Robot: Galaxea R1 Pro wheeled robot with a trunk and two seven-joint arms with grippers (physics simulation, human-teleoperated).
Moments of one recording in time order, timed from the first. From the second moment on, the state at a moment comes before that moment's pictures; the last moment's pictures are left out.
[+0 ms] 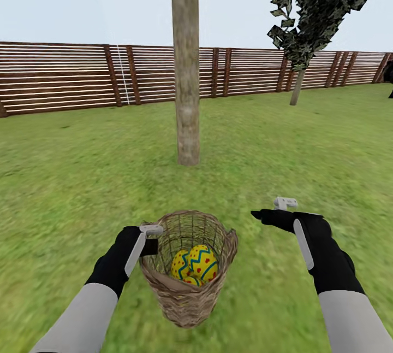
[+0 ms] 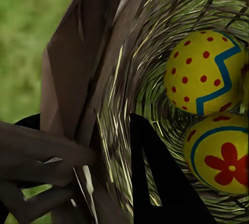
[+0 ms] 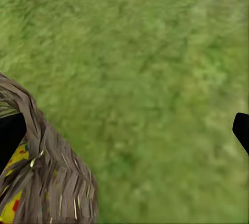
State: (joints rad) left arm -0.70 -0.11 0.00 -0.87 0.14 0.93 0.23; right arm -0.65 -0.07 -0.13 -1.23 -0.04 0.85 0.26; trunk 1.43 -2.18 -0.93
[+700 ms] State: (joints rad) left arm -0.70 -0.11 0.00 -0.87 0.15 0.93 0.22; right arm -0.65 -0.08 -0.13 -1.23 -0.04 0.85 0.26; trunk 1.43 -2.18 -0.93
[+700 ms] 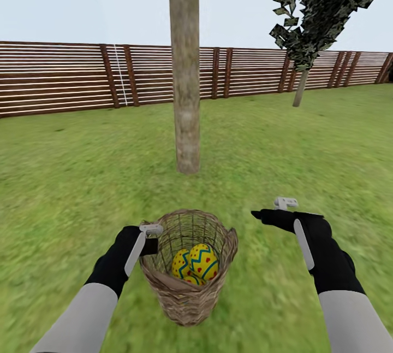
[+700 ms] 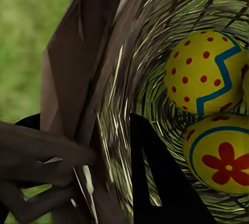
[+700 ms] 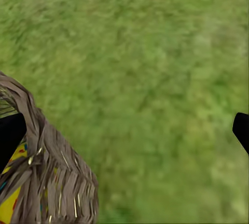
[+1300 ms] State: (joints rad) left arm -0.70 -0.11 0.00 -0.88 0.15 0.93 0.23; right arm -0.65 -0.07 -0.13 -1.23 -0.04 0.85 0.26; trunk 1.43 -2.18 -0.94
